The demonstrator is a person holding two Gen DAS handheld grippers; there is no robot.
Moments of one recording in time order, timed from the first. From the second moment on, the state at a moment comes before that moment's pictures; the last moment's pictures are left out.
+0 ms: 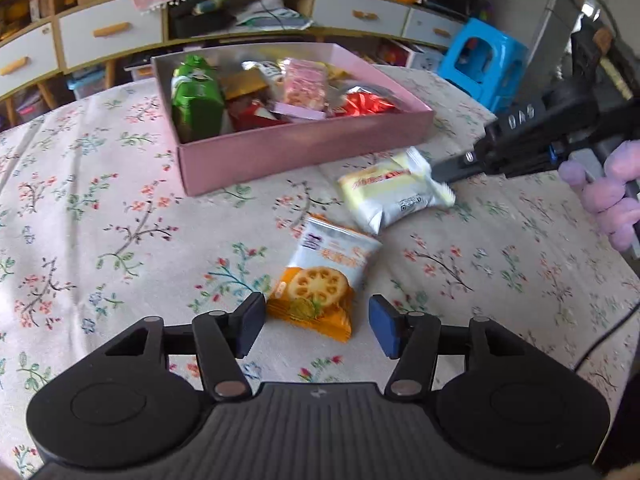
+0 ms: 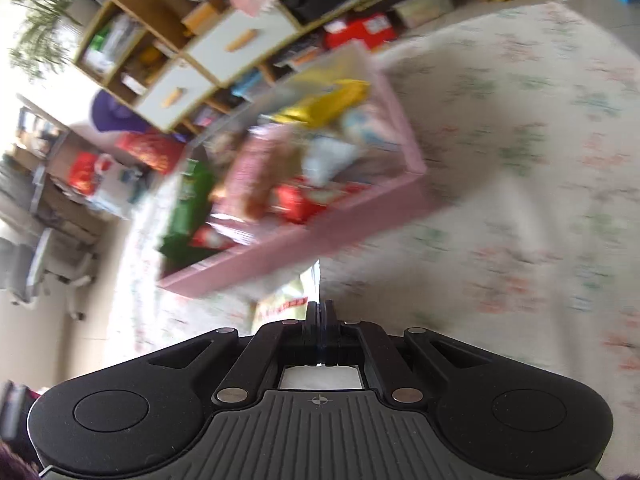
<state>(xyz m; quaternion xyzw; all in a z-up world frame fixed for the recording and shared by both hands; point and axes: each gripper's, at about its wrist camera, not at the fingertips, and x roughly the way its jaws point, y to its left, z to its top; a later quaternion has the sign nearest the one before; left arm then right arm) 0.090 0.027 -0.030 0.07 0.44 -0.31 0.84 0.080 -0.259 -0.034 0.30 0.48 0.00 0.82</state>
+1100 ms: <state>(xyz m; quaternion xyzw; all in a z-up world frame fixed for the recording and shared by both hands) 0.083 -0.004 -0.033 0.11 0.44 -0.25 0.86 0.066 -0.190 -0.058 -0.09 0.38 0.12 0.91</state>
